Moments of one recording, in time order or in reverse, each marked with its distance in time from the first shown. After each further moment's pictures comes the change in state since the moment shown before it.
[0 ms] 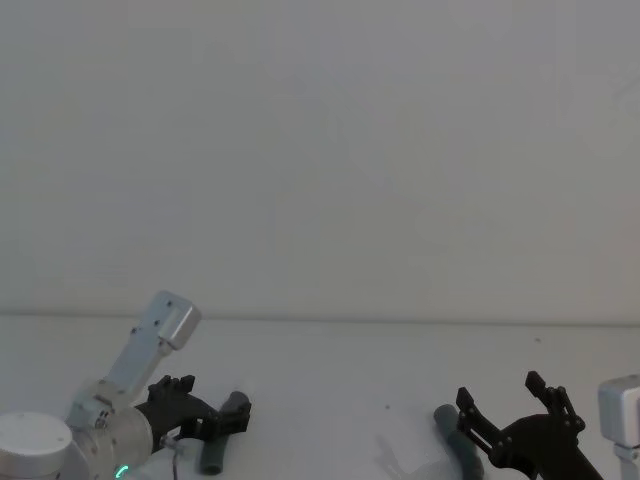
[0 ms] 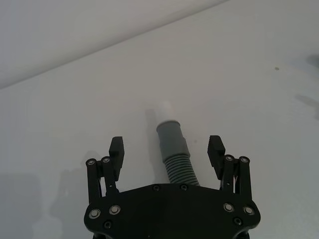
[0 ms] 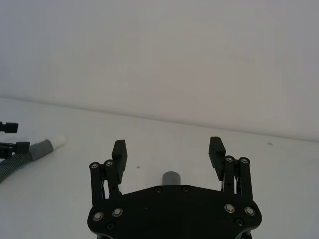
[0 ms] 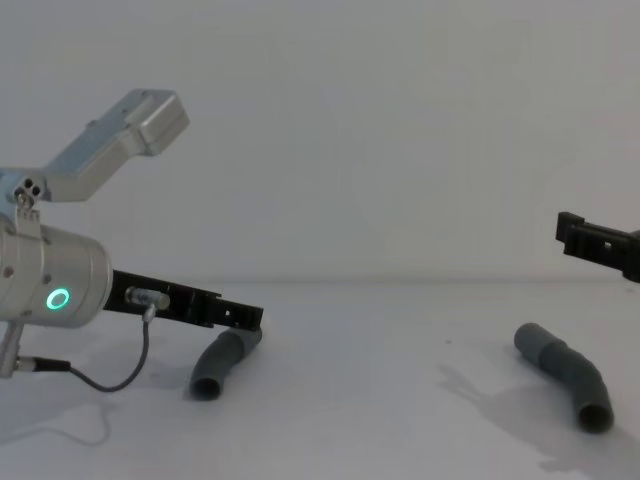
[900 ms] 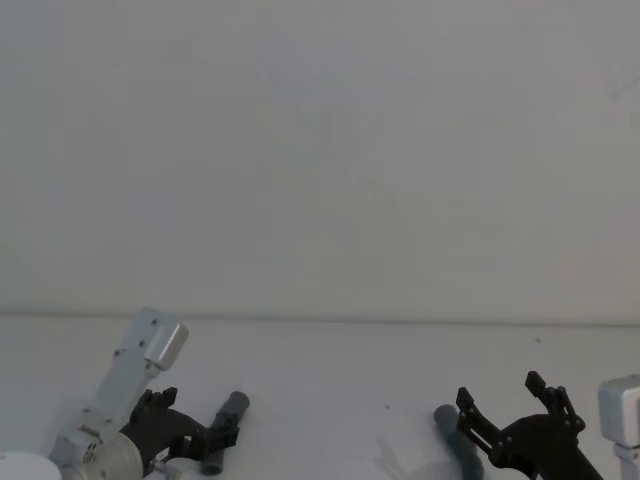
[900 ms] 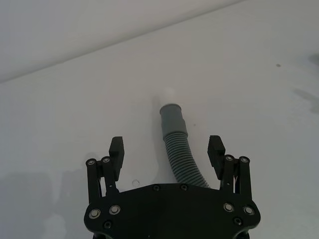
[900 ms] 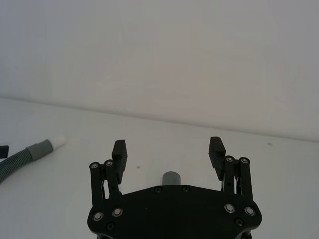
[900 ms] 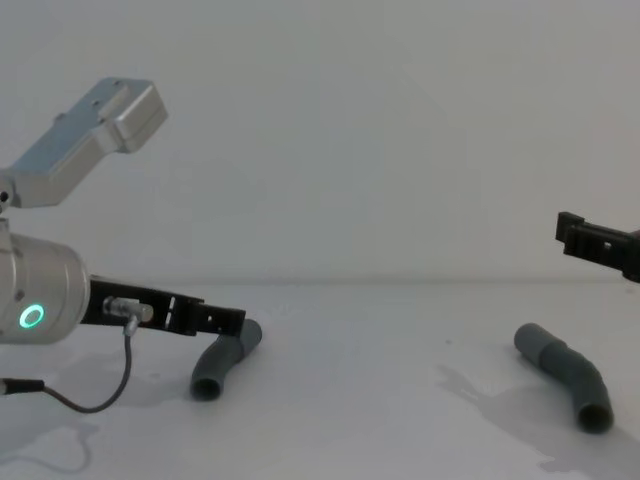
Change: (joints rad) left arm 0.135 0.018 -0.034 -0.179 -0.008 0.027 0.137; right arm 0.000 0.000 0.000 0.000 0.000 0.000 0.000
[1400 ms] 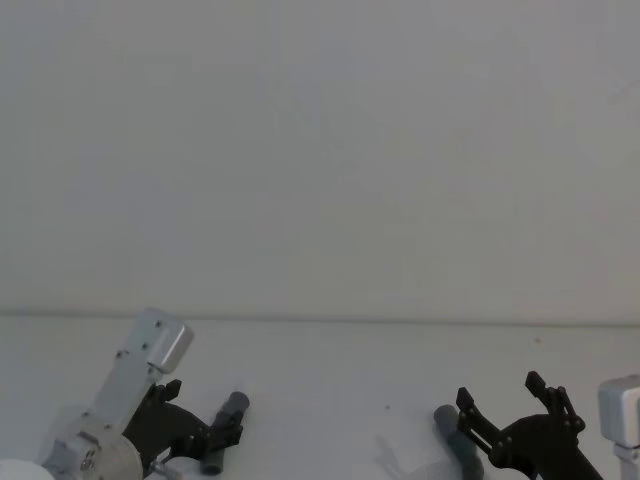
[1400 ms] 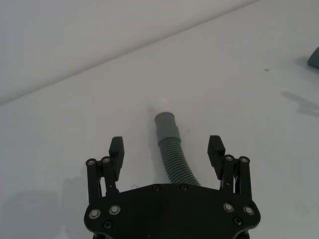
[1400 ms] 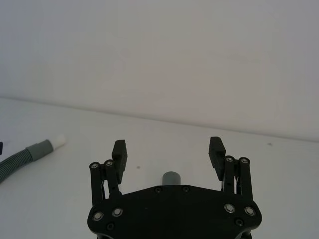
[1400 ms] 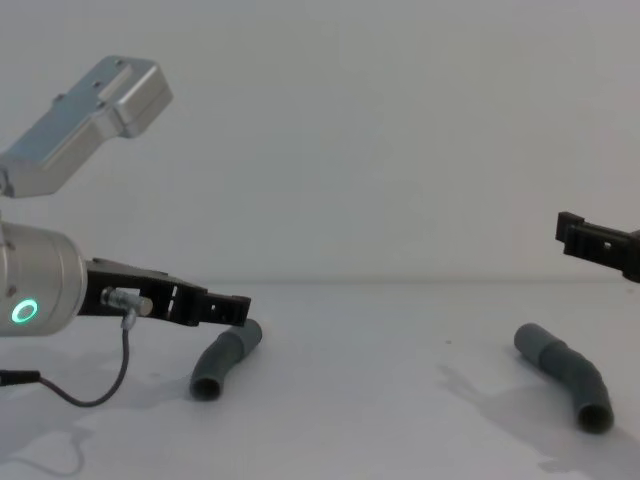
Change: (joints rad) left arm 0.016 0.037 0.022 -0.046 0.017 -0.045 -0.002; right arm 0.000 0.000 0.000 0.000 0.000 0.000 0.000
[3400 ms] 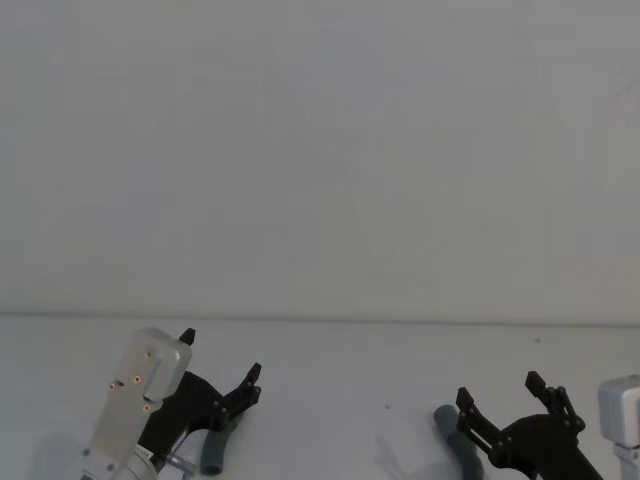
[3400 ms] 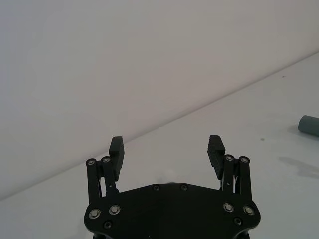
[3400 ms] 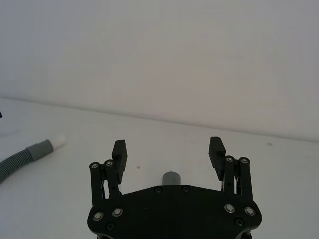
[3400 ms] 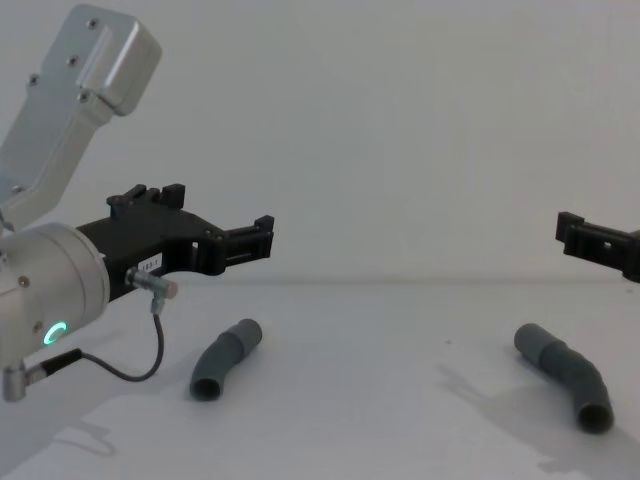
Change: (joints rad) left arm 0.050 -0.009 0.055 0.070 0.110 -0.529 0.092; right arm 0.000 0.000 0.000 0.000 0.000 0.000 0.000
